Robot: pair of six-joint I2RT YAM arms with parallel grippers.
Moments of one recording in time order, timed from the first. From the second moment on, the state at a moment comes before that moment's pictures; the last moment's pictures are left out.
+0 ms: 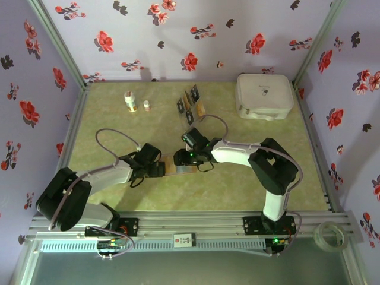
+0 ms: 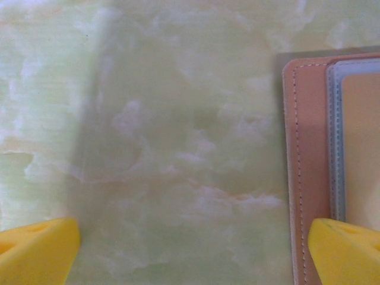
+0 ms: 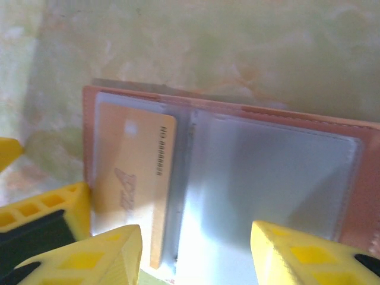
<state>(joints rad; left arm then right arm) -0.66 1.36 0.58 -0.38 -0.24 -0.60 0.85 1.83 1.08 -0.23 -0.26 0.71</state>
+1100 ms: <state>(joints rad) -0.65 1.36 0.58 -0.39 -0.23 -0.62 0.80 1.78 1.10 -0.35 -0.16 0.61</state>
